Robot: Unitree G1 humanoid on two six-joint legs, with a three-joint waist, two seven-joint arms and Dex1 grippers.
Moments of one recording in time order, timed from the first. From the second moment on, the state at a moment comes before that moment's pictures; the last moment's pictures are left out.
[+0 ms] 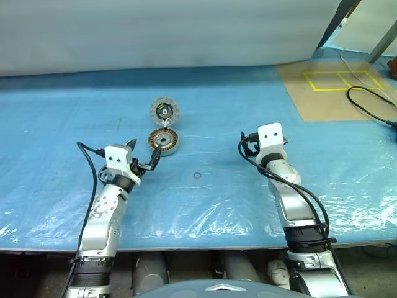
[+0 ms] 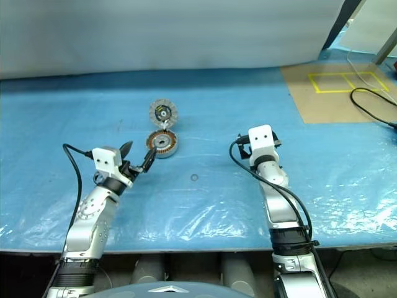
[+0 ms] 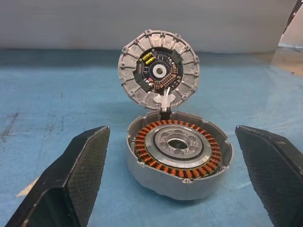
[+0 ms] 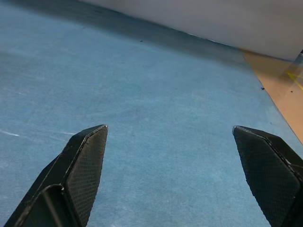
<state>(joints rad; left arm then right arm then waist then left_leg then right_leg) -0.04 0.17 0.09 -0.13 -0.29 0.07 -0.34 -0.28 -0.19 0.00 -0.09 -0.13 0.39 0.06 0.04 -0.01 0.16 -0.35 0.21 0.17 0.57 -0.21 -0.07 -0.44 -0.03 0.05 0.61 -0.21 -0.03</state>
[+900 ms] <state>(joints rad) -0.05 0.17 0.07 -0.16 -0.28 0.10 -0.31 -0.29 -0.19 0.00 -0.09 -0.13 0.39 0.06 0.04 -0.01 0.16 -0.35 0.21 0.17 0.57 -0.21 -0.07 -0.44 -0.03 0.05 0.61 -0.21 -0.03</state>
